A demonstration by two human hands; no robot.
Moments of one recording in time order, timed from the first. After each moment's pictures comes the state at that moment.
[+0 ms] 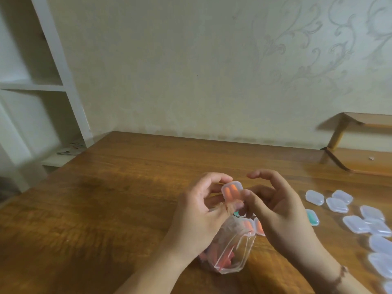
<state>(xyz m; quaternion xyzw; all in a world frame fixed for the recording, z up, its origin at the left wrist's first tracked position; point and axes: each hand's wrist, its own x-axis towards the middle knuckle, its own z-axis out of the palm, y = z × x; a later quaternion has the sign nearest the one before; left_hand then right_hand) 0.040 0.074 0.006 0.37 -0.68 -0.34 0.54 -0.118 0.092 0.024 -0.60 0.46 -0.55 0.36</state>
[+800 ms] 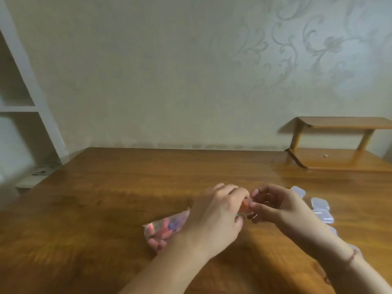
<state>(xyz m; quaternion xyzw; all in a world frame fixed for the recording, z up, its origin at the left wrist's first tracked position) -0.048 0.083 0.028 0.37 -0.88 -0.01 0.31 -0.220 0.106 0.030 -0.57 0.55 -0.46 0.39</state>
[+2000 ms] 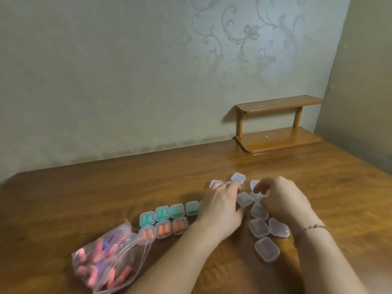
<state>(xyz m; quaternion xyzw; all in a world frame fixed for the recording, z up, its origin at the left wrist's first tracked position) -0.198 0.062 -0.011 0.41 -0.89 -0.11 0.18 -0.340 0.111 0.009 -0.47 0.85 -0.21 0.12</state>
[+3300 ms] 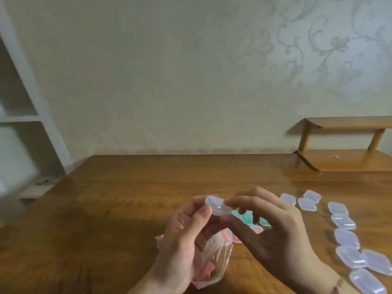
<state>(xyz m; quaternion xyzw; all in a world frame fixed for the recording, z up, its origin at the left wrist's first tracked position) 0.017 0.096 0.017 0.17 -0.45 -0.69 0.55 -0.147 0.112 0.029 -0.74 0.39 -0.54 -0.01</state>
